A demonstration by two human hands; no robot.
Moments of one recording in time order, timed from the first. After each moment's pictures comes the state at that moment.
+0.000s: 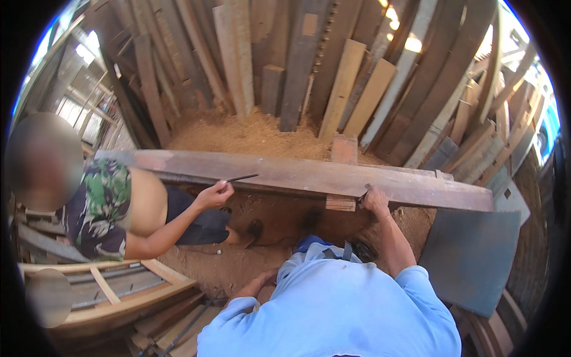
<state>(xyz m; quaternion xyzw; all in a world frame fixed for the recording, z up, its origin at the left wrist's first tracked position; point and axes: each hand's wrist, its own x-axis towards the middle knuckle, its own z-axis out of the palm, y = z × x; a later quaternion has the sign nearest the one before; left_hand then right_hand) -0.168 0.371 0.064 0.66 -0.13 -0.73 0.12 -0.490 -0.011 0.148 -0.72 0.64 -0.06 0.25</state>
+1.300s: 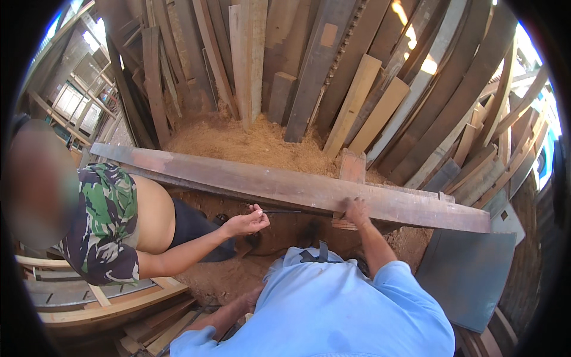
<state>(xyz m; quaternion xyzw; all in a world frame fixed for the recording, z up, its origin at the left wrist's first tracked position) -0.147 0.370 0.249 0.51 0.13 -0.79 0.32 -0.391 -0.028 0.133 -0.82 0.54 0.09 0.17</state>
